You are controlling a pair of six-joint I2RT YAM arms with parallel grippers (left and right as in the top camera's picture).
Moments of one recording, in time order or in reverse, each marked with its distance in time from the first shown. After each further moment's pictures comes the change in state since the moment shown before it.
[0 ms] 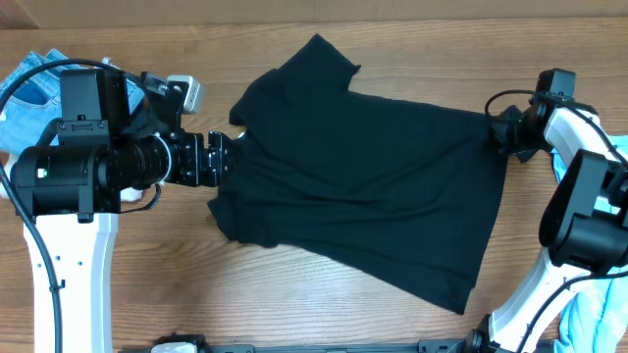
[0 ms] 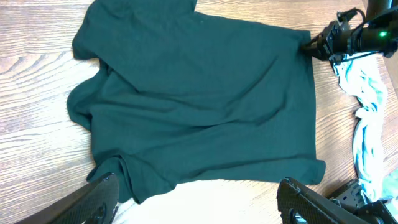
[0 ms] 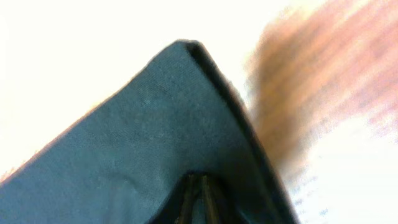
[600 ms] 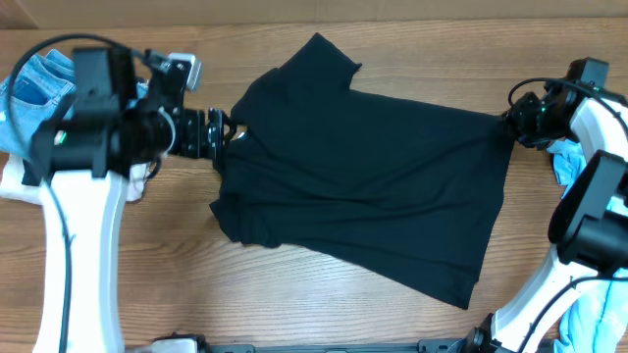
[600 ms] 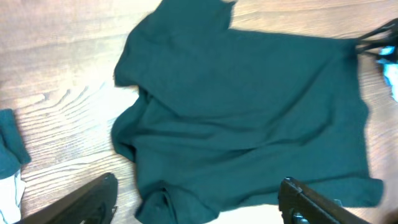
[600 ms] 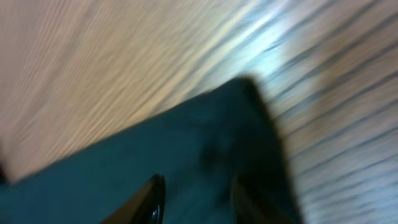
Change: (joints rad) left arm 0.000 0.129 0.004 0.148 -0.112 0.058; right arm -0.080 0.013 0.164 -0.177 -0.249 -0.159
